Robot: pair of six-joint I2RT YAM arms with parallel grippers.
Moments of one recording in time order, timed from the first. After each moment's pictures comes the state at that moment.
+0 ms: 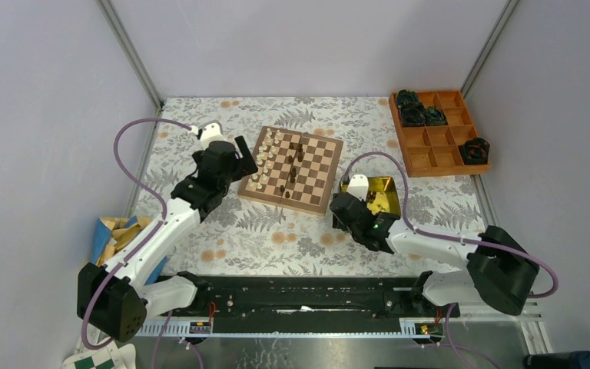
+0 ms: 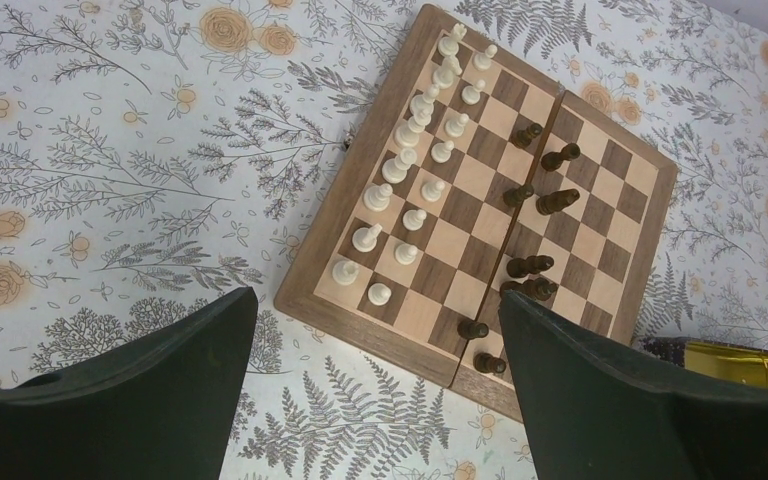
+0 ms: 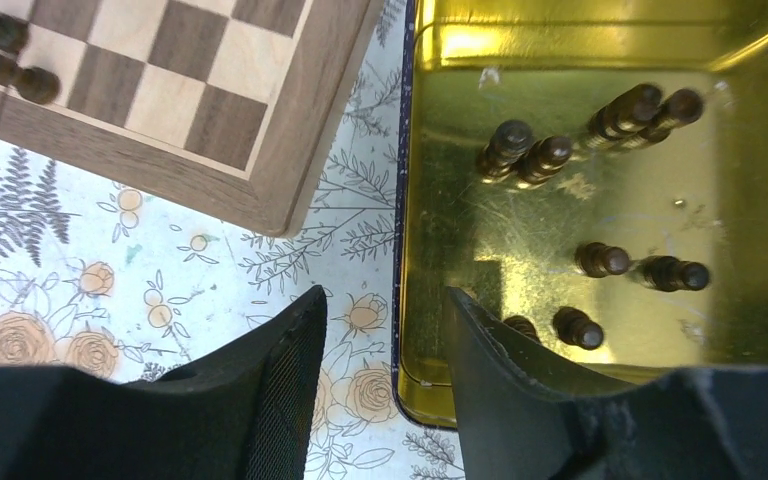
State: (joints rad) left arm -0.44 1.14 0.91 -0.32 -0.40 -0.58; right arm 0.91 1.32 0.62 -0.14 0.54 0.64
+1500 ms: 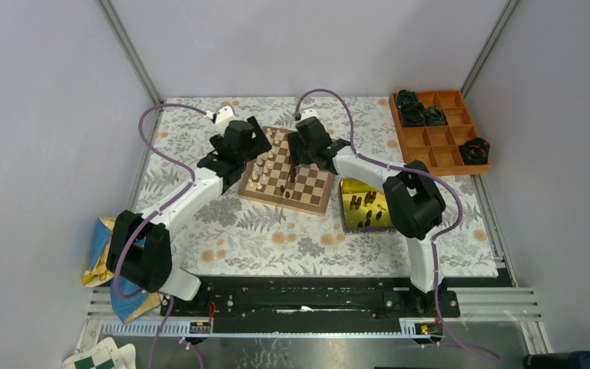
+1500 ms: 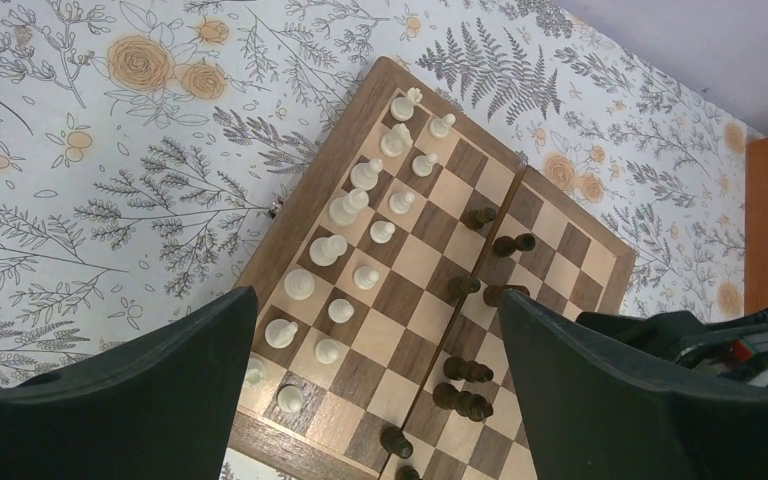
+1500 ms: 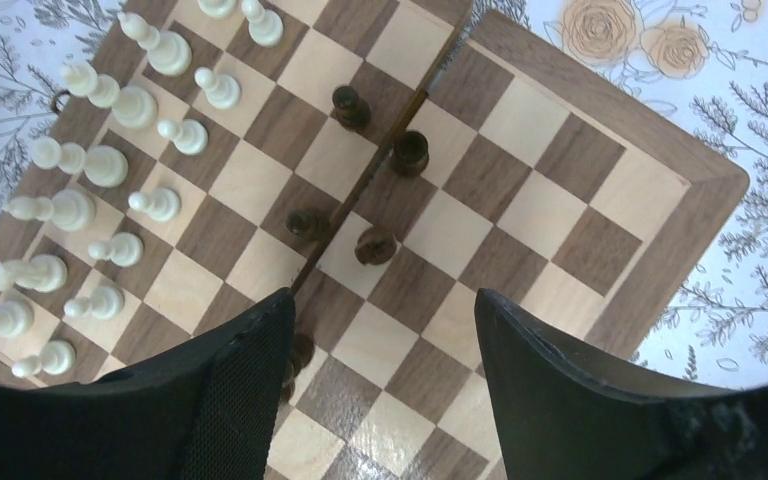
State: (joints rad) left arm -0.40 1.47 1.07 -0.14 -0.40 -0.69; right arm 0.67 2.04 1.53 -0.21 0.22 0.25
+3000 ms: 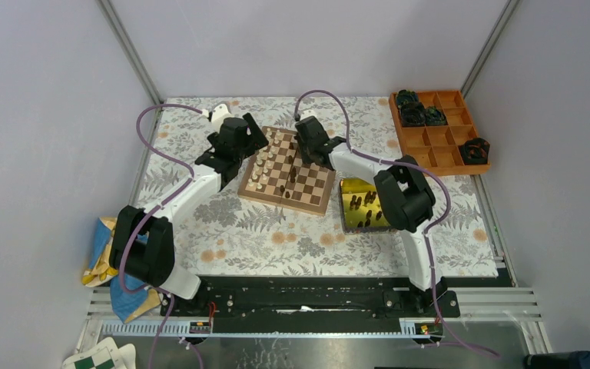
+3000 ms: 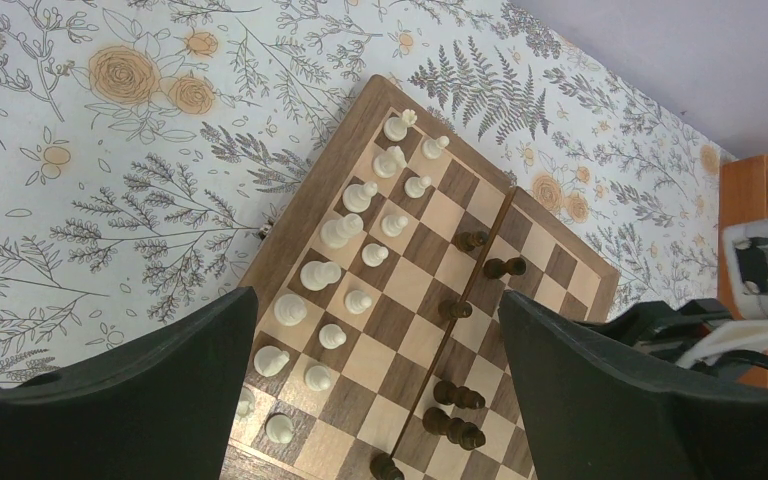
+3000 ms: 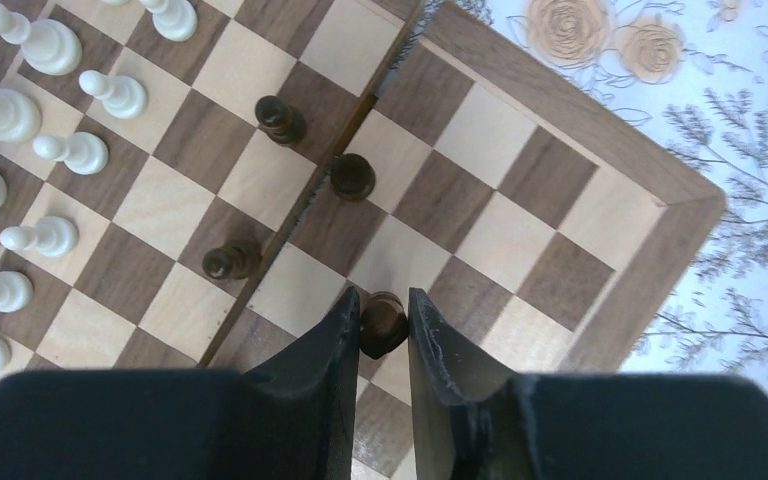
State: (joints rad) left arm -0.35 1.51 1.07 -0.08 -0.34 -0.71; right arm 0.64 2.17 1.63 -0.24 0.24 0.20
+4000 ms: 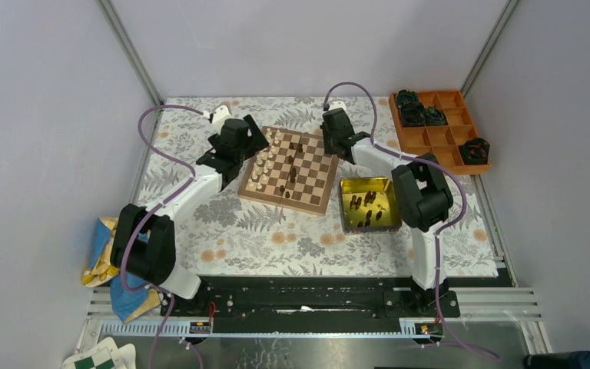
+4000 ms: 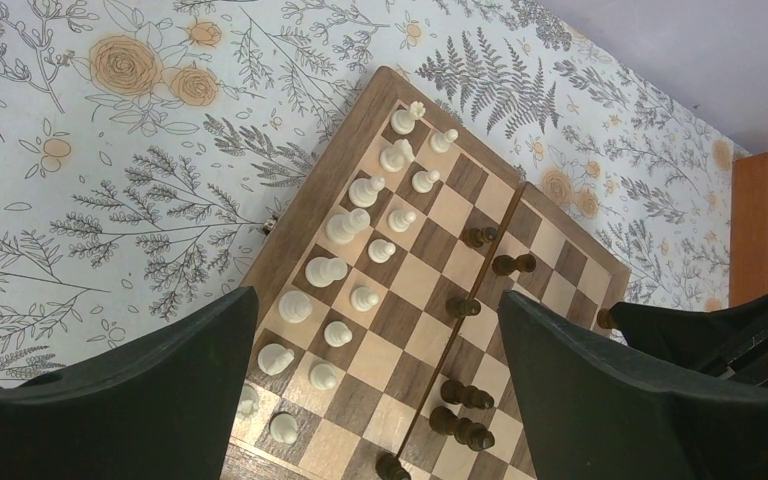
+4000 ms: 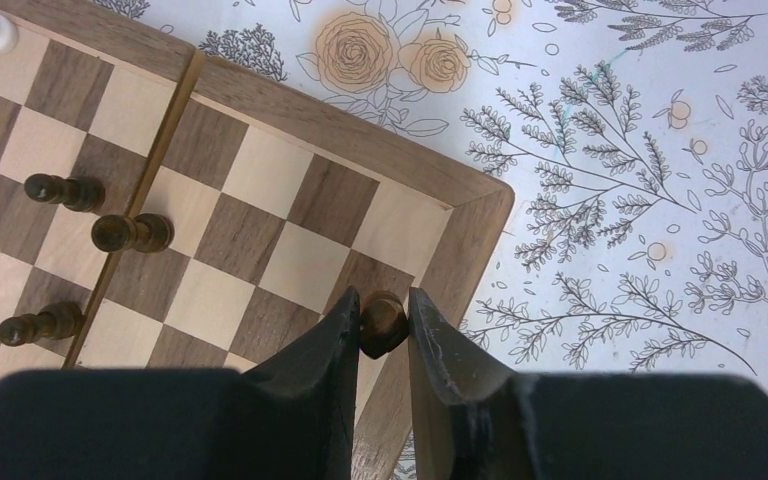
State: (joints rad) left arm -0.35 1.52 1.06 -0.07 -0.34 -0.71; right arm 0.50 2.07 1.51 -0.17 0.26 0.21
